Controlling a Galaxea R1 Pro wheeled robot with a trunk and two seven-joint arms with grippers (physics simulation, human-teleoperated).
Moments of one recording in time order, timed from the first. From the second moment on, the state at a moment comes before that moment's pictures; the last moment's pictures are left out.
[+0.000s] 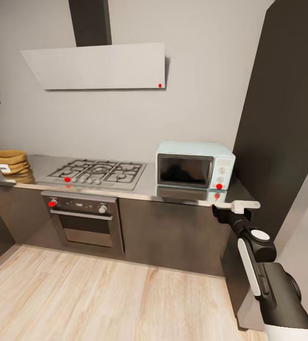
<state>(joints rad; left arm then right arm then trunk) -0.15 -0.02 0.11 -0.13 0.02 -0.18 0.00 -0.47 -0.03 -0.05 -1.58 -0.01 0.60 -0.06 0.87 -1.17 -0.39</state>
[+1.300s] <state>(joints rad) -0.15 -0.02 0.11 -0.12 0.02 -0.21 0.00 -0.47 -0.03 -0.09 -1.58 -0.01 0.60 -0.07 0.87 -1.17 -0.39</state>
